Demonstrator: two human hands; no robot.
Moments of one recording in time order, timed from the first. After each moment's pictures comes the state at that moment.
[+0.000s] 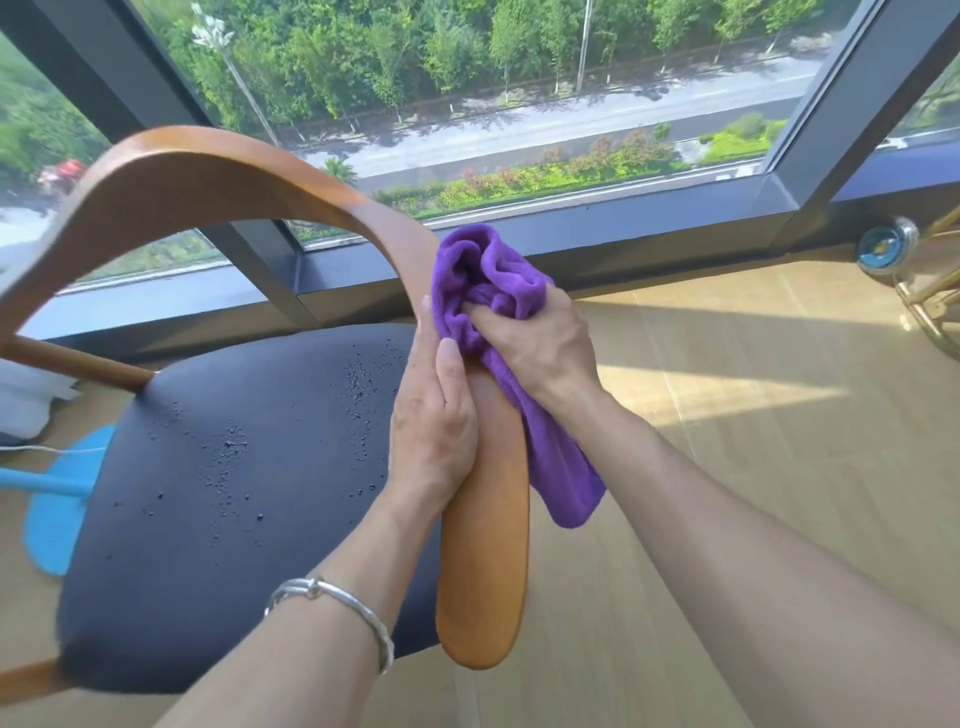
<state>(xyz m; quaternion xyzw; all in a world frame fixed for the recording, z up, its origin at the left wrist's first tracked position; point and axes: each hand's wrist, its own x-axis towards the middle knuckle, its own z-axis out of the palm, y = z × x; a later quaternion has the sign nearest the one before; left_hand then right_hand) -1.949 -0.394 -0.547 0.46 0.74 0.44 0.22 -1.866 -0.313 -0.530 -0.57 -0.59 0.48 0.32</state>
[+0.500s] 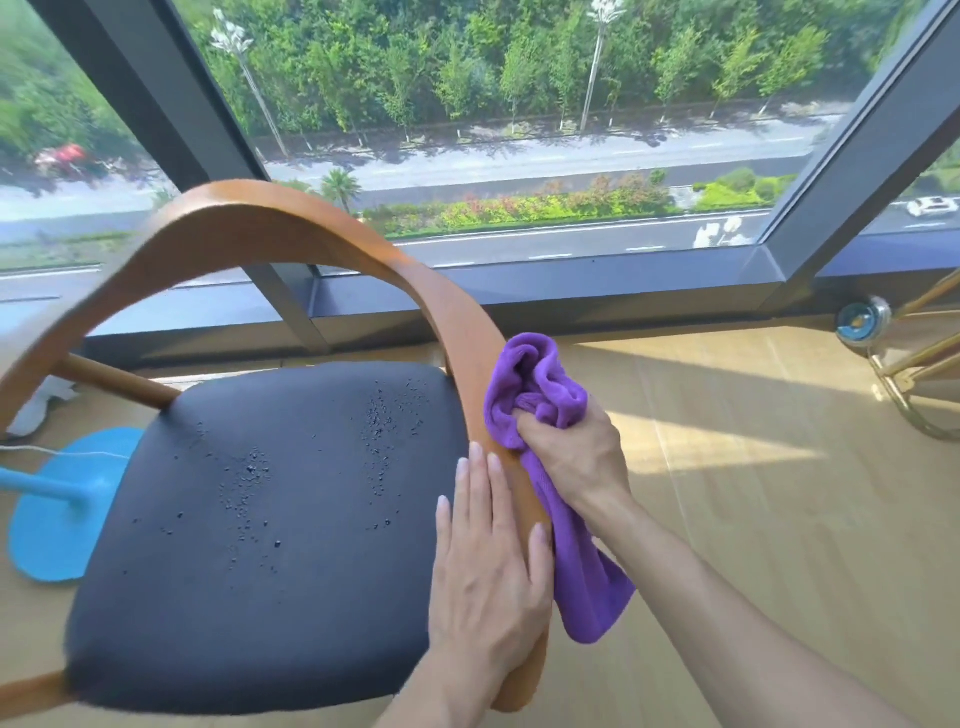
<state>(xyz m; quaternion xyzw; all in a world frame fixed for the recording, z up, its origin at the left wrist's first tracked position) -1.915 -0.462 -0.545 0.55 0.79 0.19 0.17 -1.854 -0.341 -0.518 -0.62 -0.55 0.49 0.26</state>
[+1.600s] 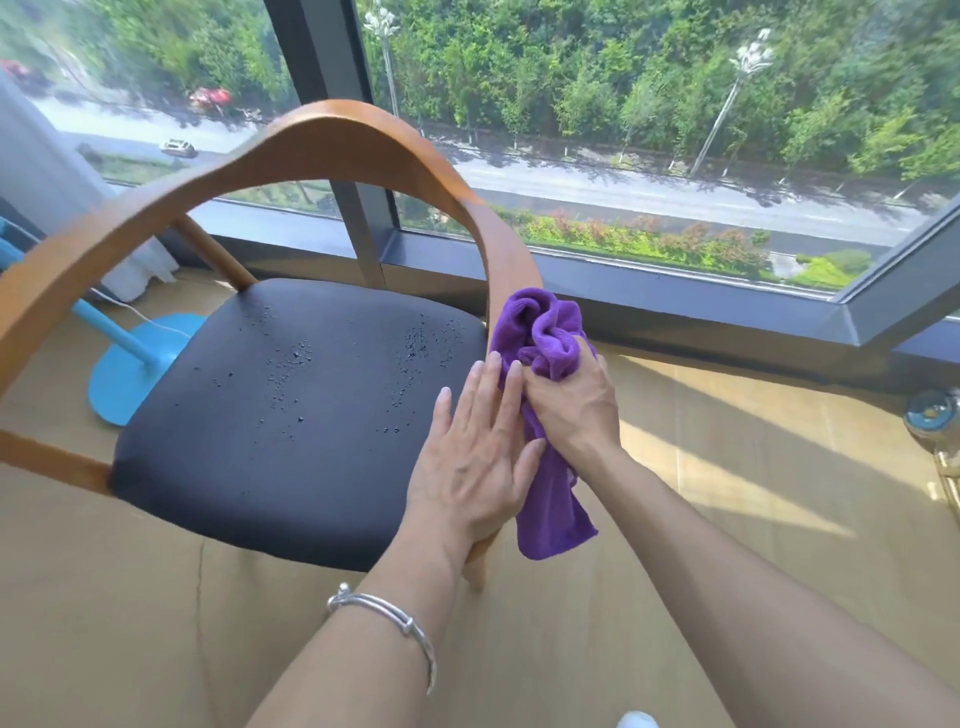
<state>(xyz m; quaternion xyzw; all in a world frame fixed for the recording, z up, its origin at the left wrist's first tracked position) -1.900 -0.470 -0.544 0.57 0.81 0.14 0.02 -1.837 -0.361 -0.529 -0.53 -0.68 0.45 0.23</state>
